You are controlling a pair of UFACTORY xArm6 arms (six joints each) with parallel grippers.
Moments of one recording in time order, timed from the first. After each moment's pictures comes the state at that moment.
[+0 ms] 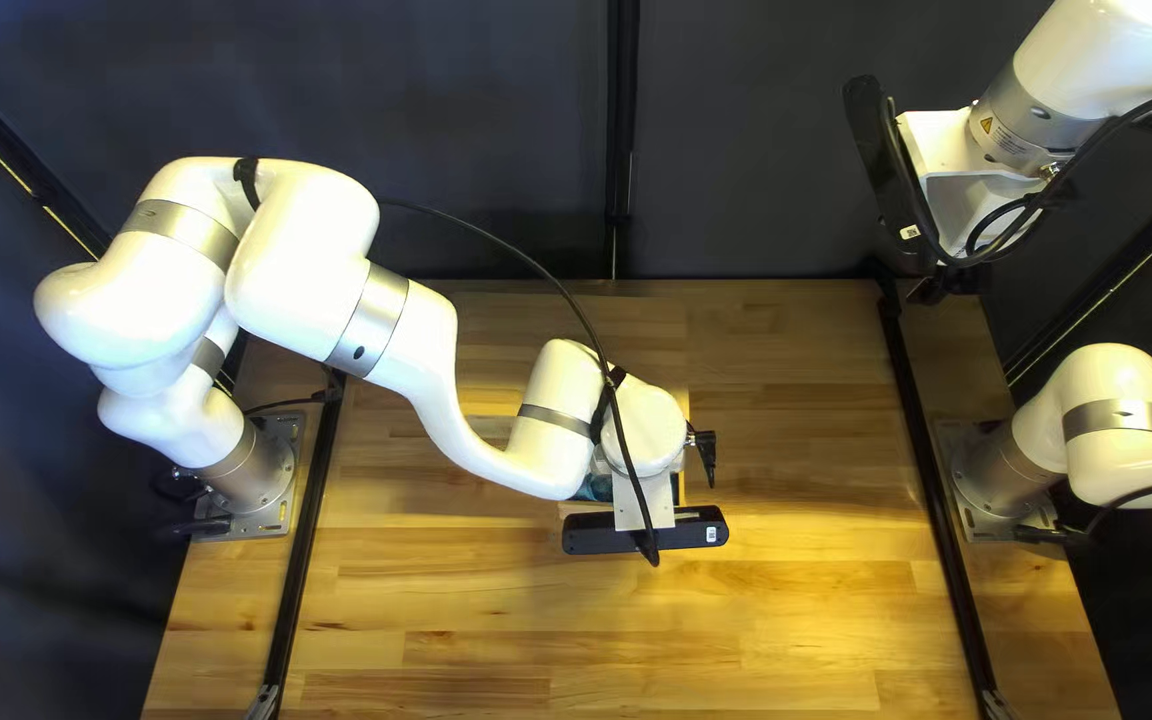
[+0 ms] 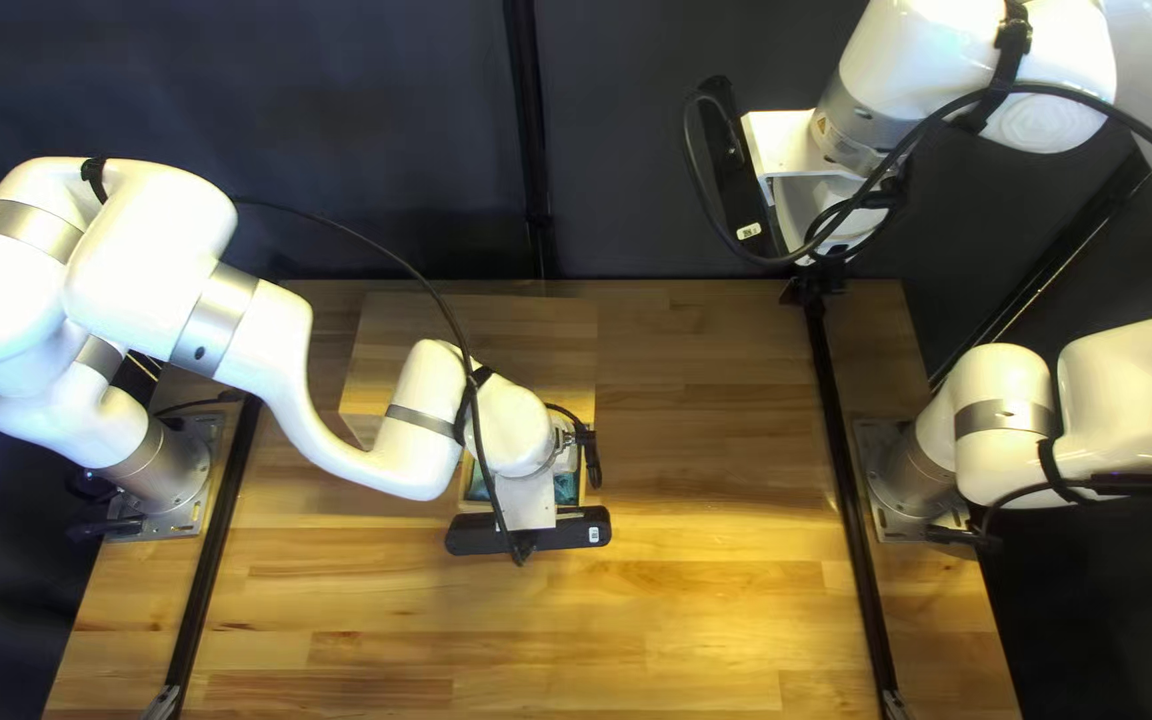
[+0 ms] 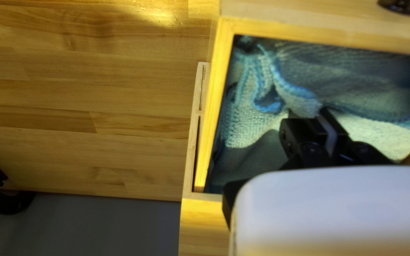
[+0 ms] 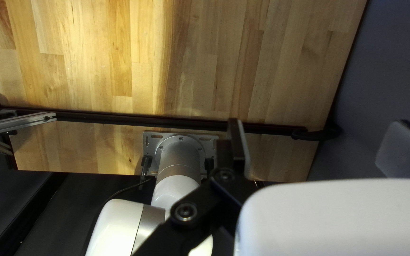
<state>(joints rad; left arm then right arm) -0.25 0.31 -1.33 0.32 1.06 1.16 -0.24 -0.67 -1.15 -0.04 1.71 -0.36</state>
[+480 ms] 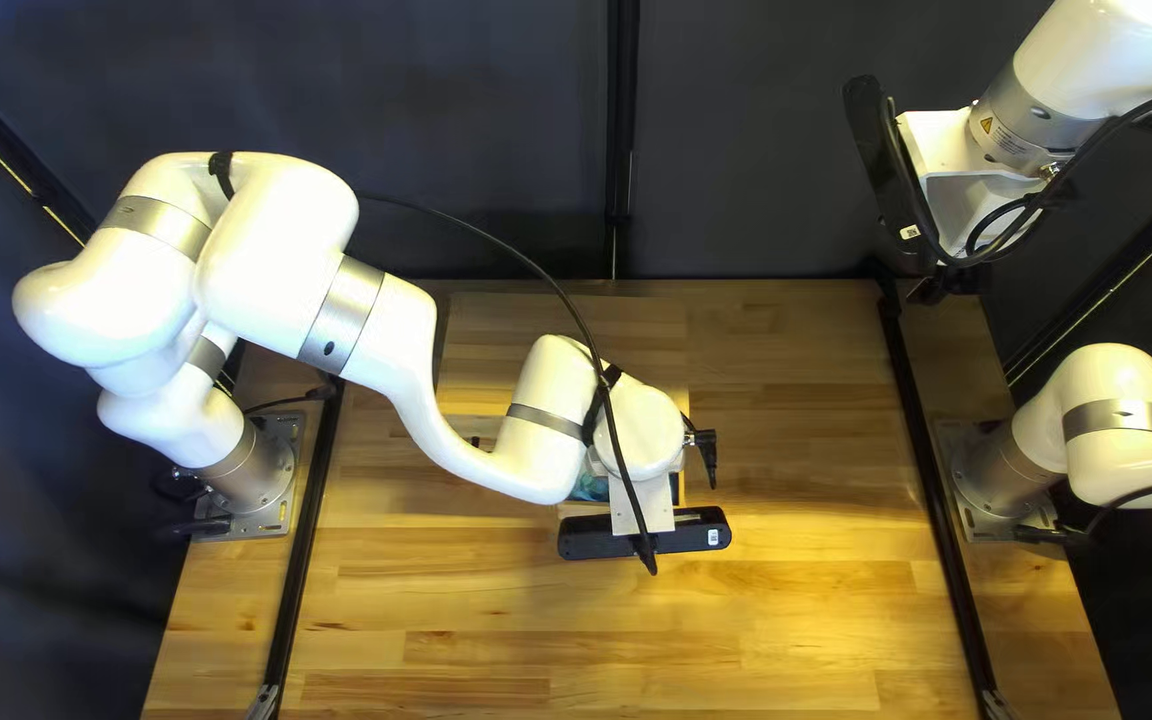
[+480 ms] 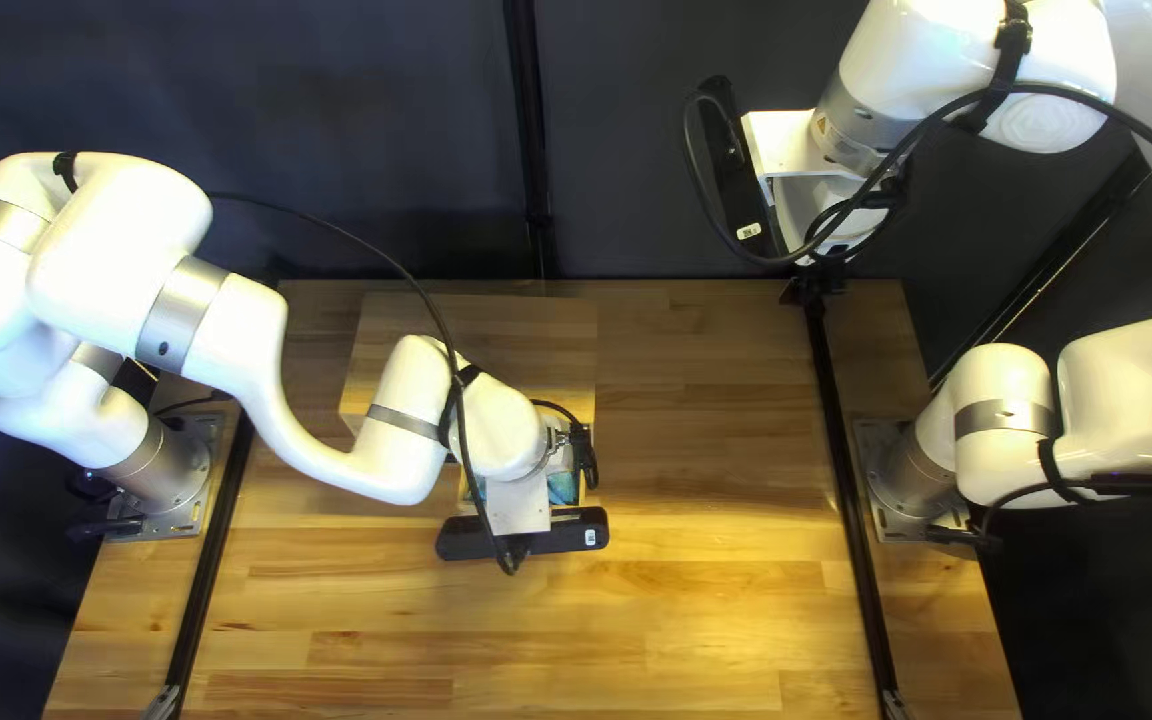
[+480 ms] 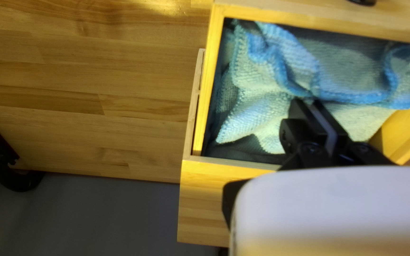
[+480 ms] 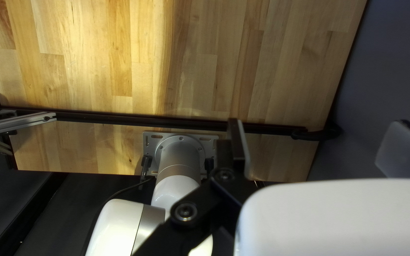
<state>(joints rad) -0.26 0.32 -1.35 0.33 1.07 1.16 -0.24 -0.67 -1.15 -0.04 1.71 -0.36</state>
